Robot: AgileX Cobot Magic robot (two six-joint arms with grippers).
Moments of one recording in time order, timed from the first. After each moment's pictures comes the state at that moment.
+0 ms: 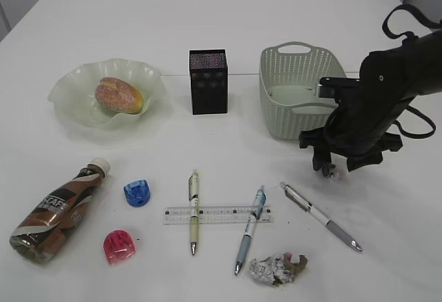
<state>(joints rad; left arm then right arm) -0.23 1.59 -1.91 -0.05 1.26 -0.13 0.21 2.01 -1.23 -0.06 0.54 0.30</state>
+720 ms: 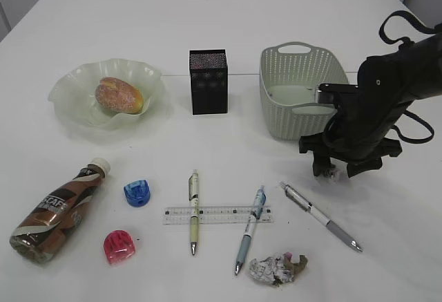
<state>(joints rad) -0.23 1.59 -1.91 -0.05 1.26 -0.13 0.21 2.04 -1.23 -0.04 0.56 0.30</state>
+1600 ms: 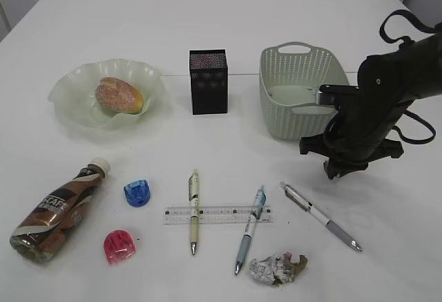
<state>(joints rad) -0.23 1.59 -1.91 -0.05 1.26 -0.13 0.21 2.04 -1.23 -0.04 0.59 0.30</state>
